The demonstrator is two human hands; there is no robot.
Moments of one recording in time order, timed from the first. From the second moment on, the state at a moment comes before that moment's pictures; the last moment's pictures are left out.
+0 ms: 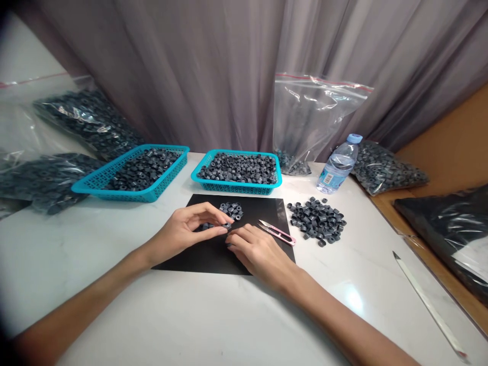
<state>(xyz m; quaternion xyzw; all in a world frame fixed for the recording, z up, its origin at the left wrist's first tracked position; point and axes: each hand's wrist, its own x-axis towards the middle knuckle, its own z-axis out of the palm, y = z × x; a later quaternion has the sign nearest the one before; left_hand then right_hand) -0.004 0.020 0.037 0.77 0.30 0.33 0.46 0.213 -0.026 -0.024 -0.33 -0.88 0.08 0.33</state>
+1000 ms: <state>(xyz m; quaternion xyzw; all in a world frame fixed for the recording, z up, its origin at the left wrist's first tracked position) 0.017 0.008 0.021 0.54 0.41 0.30 0.68 0.217 -0.015 -0.023 -0.42 -0.50 0.48 0.59</state>
